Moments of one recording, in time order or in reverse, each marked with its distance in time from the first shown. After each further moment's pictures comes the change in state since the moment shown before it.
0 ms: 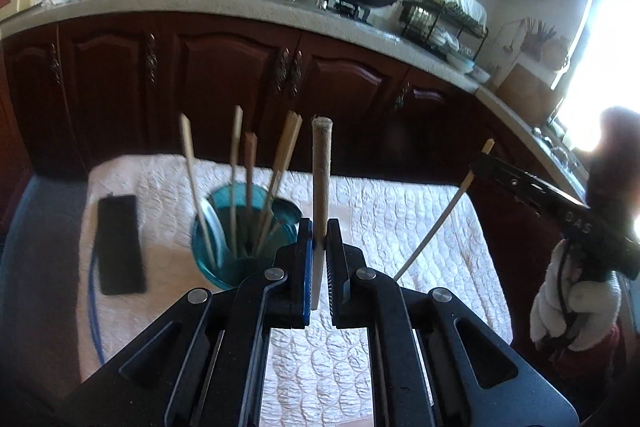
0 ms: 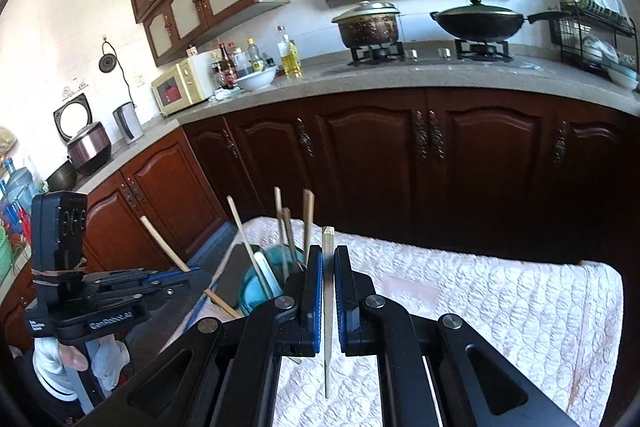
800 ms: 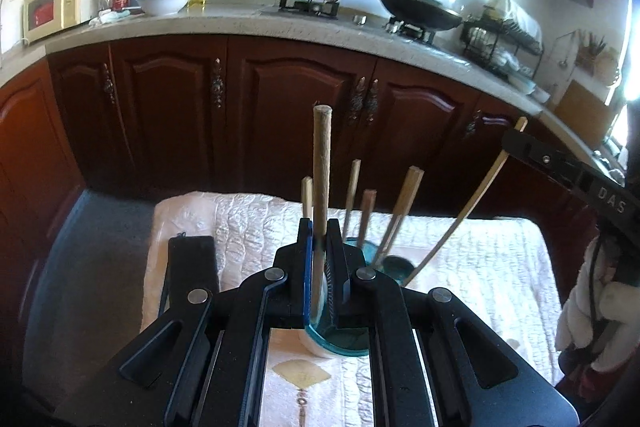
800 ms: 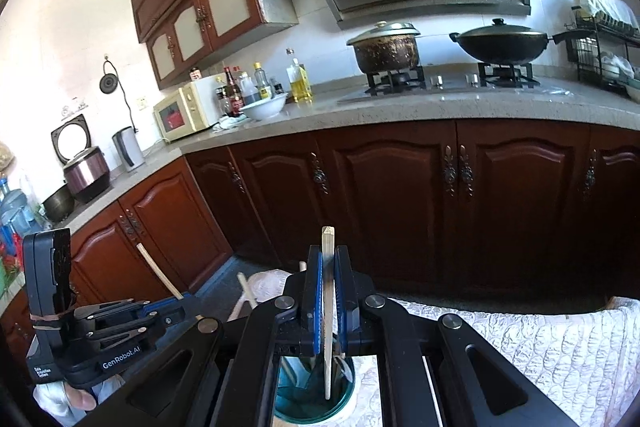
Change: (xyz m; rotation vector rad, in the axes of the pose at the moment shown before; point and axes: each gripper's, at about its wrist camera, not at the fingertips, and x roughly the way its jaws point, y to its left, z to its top) left arm 0.030 0.070 0.023 -0.019 -0.063 0.223; right arm 0.085 0.037 0.043 0.004 -0.095 -0.005
